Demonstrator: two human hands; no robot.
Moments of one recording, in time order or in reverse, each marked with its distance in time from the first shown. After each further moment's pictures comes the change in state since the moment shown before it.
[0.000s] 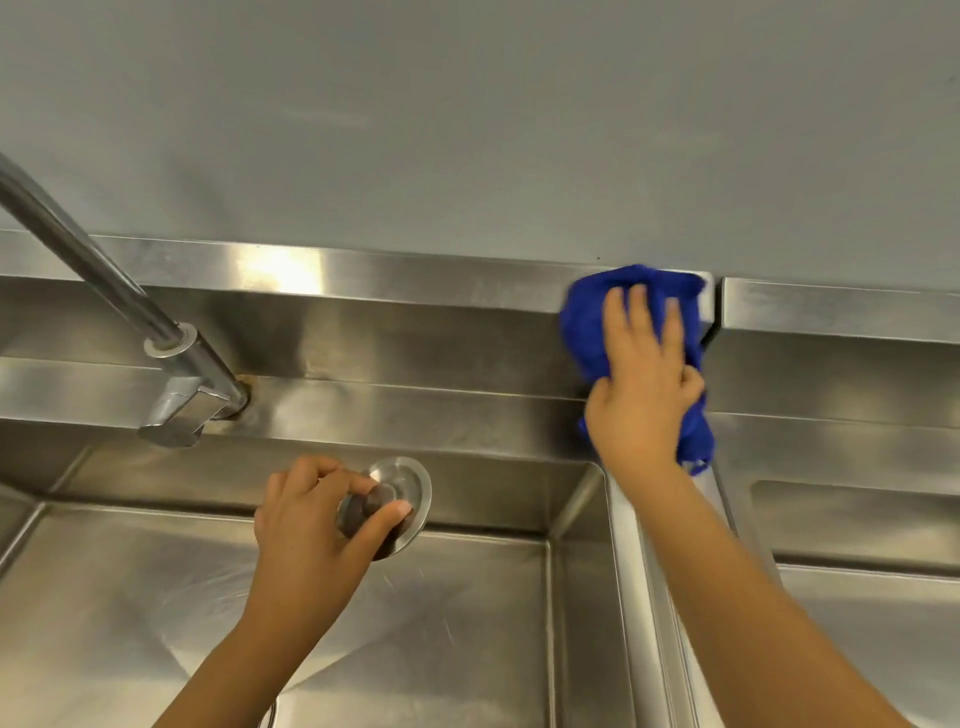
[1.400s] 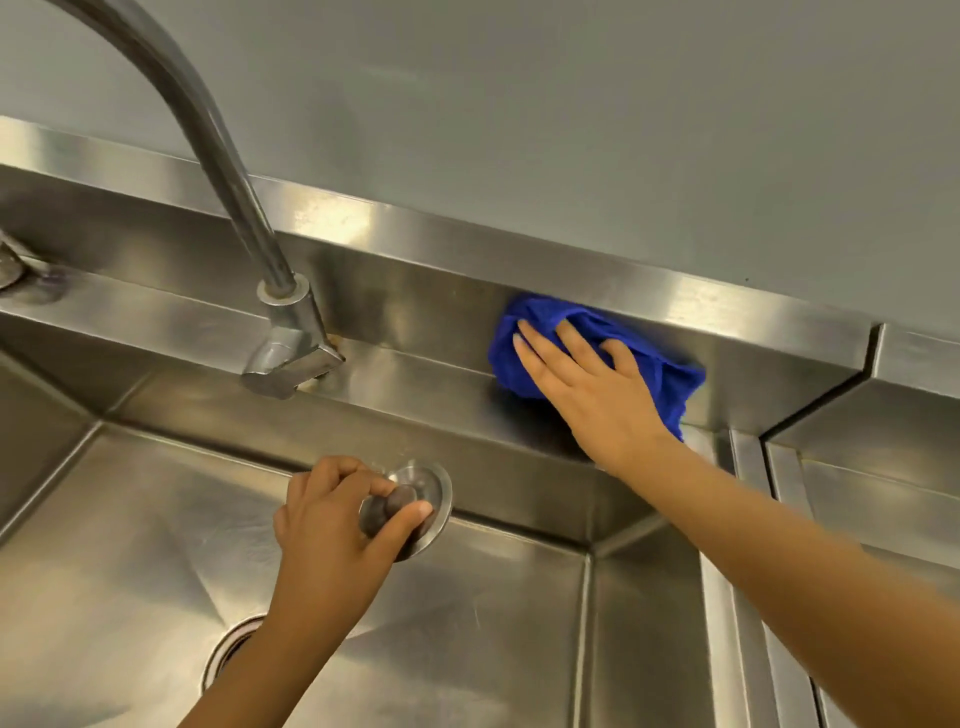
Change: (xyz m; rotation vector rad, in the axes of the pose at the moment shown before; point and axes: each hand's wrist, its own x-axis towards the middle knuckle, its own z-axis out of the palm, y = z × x) left_hand -0.016 -0.053 -0.013 -0.080 0.045 -0.185; right_hand 0.004 -0.073 0.052 -0.389 -0.064 -0.951
